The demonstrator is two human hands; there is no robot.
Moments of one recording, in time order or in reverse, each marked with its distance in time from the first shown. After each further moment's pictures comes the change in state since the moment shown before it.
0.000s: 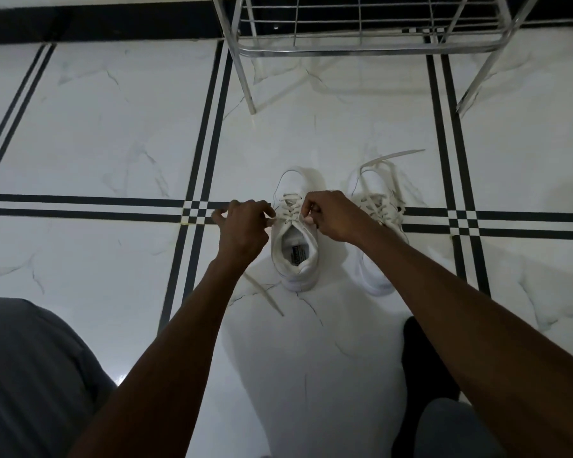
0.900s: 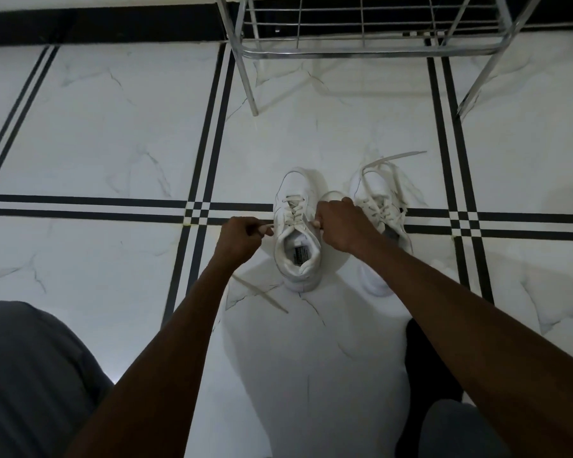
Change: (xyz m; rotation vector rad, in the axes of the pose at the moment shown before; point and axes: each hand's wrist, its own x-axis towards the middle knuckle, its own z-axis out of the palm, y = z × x) left_hand -0.005 -0.030 0.006 -0.397 -0.143 -0.133; right_hand -0.013 -0.005 0.008 -0.440 -0.019 0.081
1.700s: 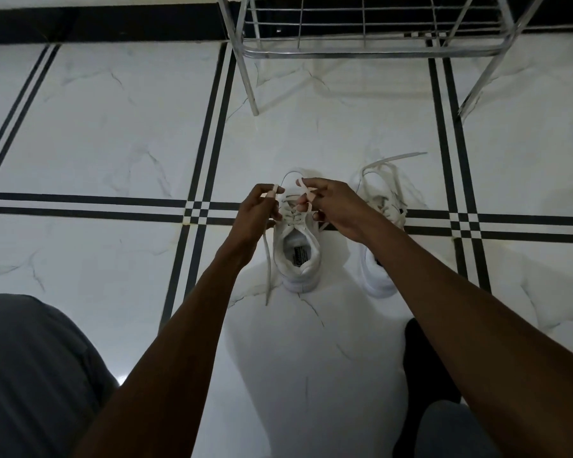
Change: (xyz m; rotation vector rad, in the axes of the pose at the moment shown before) left_hand 0.006 0.043 0.003 -0.682 -0.059 0.013; right_hand 0.020 -0.007 -0.016 1.340 -0.056 0.183
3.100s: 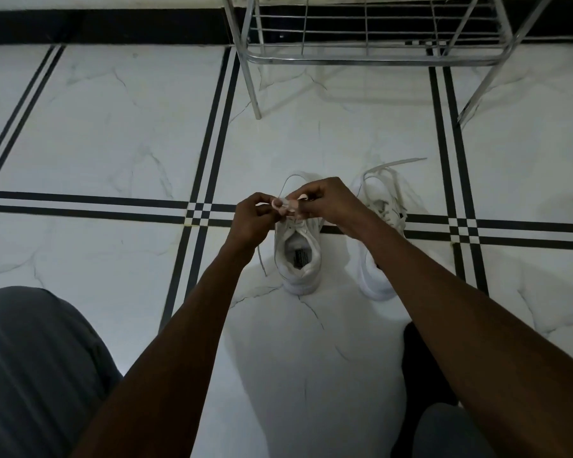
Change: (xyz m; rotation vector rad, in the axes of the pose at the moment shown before) left_hand 0.004 -0.005 -0.007 0.016 0.043 0.006; right_hand 0.007 -0.009 0.004 -0.197 -0.064 -0.146
